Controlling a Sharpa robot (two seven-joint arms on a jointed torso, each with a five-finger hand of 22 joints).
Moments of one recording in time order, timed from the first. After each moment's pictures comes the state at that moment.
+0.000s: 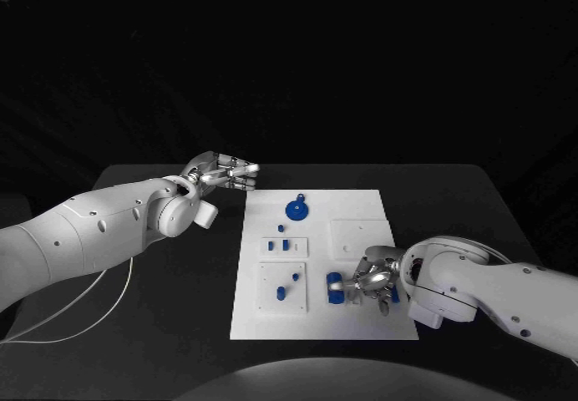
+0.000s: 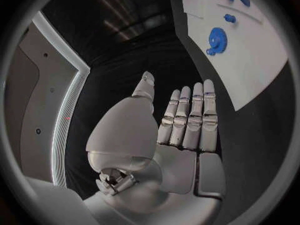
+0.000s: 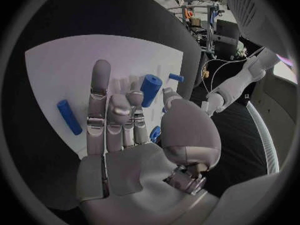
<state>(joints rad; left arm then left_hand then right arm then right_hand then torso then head) 1.18 -0.66 -0.14 1.08 -0.22 -0.09 0.31 1.32 -0.06 -0.07 0.07 0.07 1.01 0.15 0.07 0.06 1.09 0.15 0.06 0.06 1.11 0.14 0.06 0.07 0.09 1.09 0.12 0.08 0.08 0.82 -0.94 0.16 1.80 -1.08 0.01 -0.70 1.04 -0.17 0.07 0.29 0.05 1.24 0.01 0.06 0.58 1.34 -0.07 0.79 1.06 1.45 -0.12 1.05 1.07 0.04 1.47 -0.13 0.43 0.53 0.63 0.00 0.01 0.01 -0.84</state>
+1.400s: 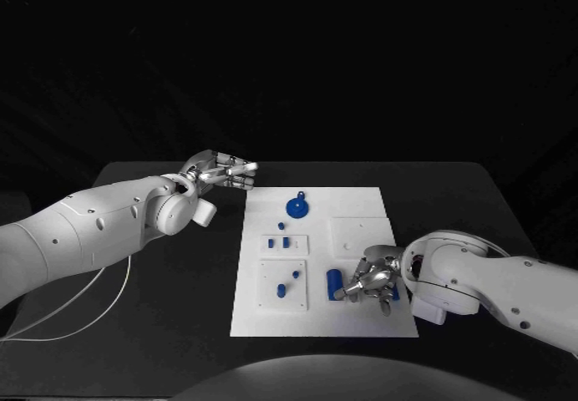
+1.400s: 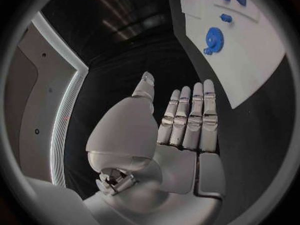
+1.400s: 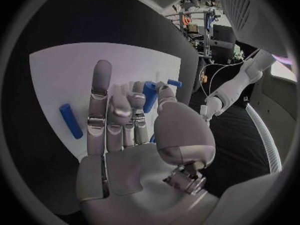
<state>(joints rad) 1.18 -0.67 -0.14 1.07 -0.22 -0.09 0.29 1.32 -0.06 -0.07 0.08 0.07 1.01 0.15 0.07 0.06 1.09 0.15 0.06 0.06 1.11 0.14 0.06 0.07 0.09 1.09 0.12 0.08 0.08 0.82 -0.94 0.18 1.78 -1.05 0.10 -0.69 1.08 0.04 -0.13 0.02 0.48 1.24 -0.02 0.06 0.95 1.35 -0.08 0.84 1.10 1.46 -0.12 1.06 1.07 0.04 1.46 -0.14 0.44 0.53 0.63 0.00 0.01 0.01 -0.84</state>
